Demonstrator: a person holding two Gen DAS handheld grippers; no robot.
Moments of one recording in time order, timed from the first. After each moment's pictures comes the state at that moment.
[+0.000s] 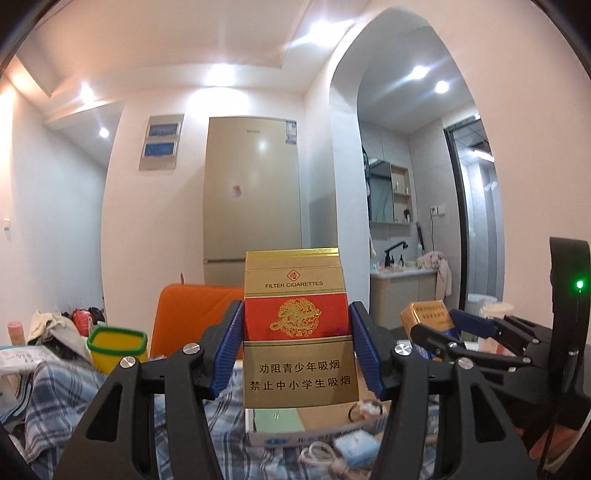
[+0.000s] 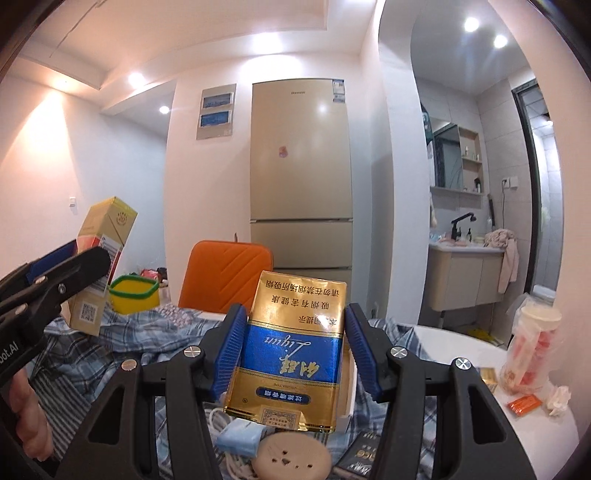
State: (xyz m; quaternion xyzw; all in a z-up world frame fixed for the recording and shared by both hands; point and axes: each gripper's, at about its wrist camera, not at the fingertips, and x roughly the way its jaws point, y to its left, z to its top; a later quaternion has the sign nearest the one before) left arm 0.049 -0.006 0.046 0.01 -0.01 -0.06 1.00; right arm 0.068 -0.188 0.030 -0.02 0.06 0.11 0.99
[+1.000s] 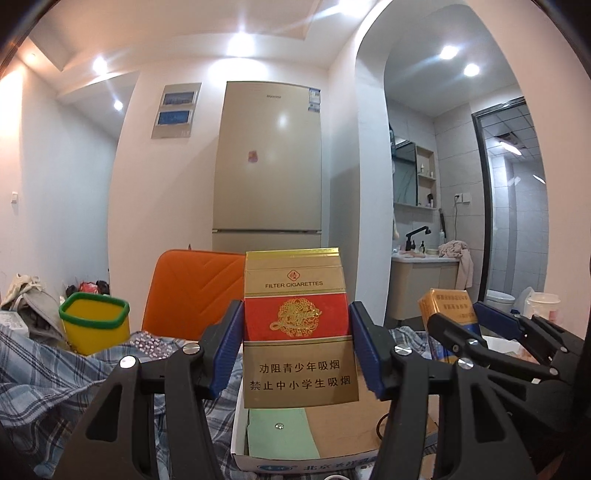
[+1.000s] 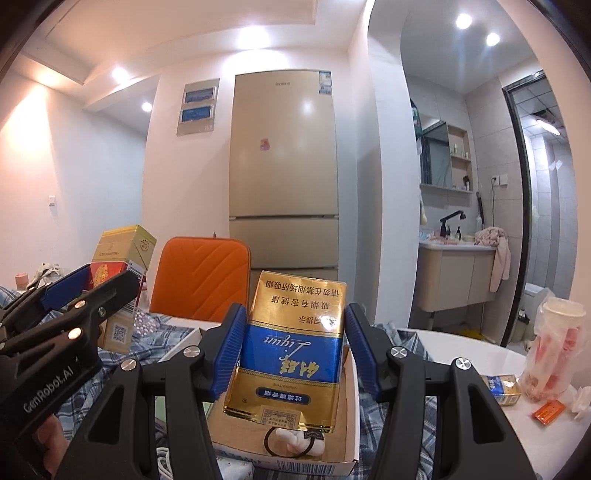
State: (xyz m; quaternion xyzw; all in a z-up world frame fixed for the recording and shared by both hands) left arm 0.145 -0.011 -0.001 -0.01 0.04 -0.03 1.00; right arm 0.170 -0.171 -0.008 -0.02 0.08 0.09 0.99
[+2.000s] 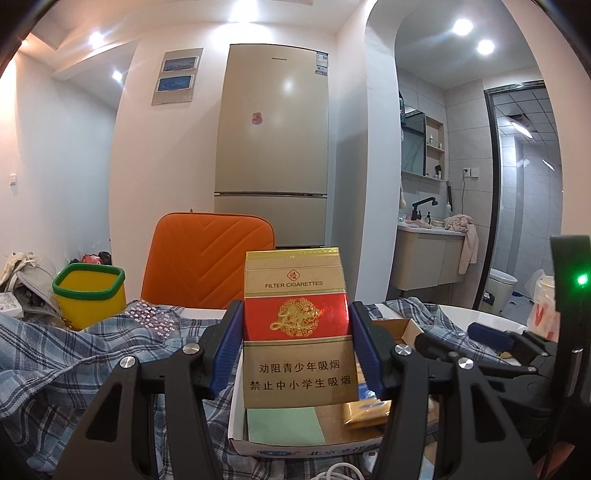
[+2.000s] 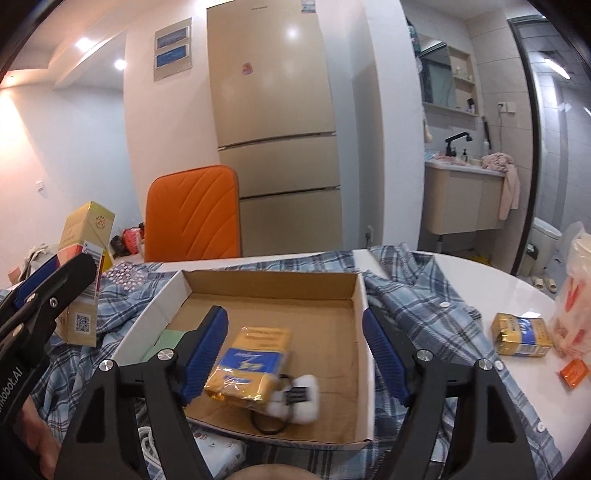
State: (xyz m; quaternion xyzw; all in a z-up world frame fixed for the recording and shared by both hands) left arm 0.167 -0.016 -0.013 -0.02 0.11 -0.02 0.99; right arm 0.225 -0.193 -0.036 0.02 0.21 0.07 0.97
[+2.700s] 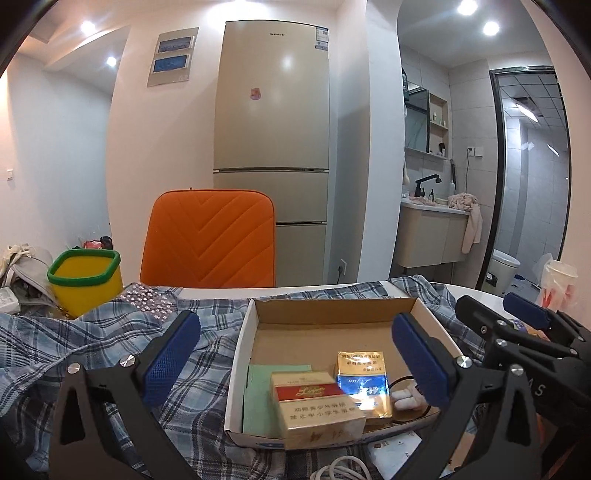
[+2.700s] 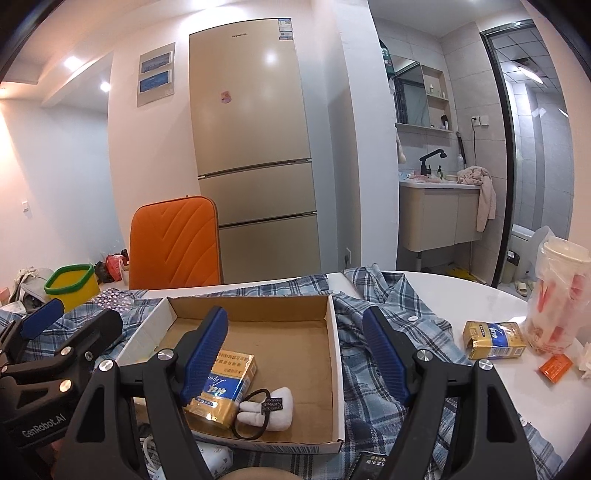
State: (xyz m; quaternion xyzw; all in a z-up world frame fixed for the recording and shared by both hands) left arm 0.183 -0.018 -0.022 -0.02 0.16 -0.02 0.99; right arm 0.204 -0.202 -0.024 0.03 0.18 0.04 0.98
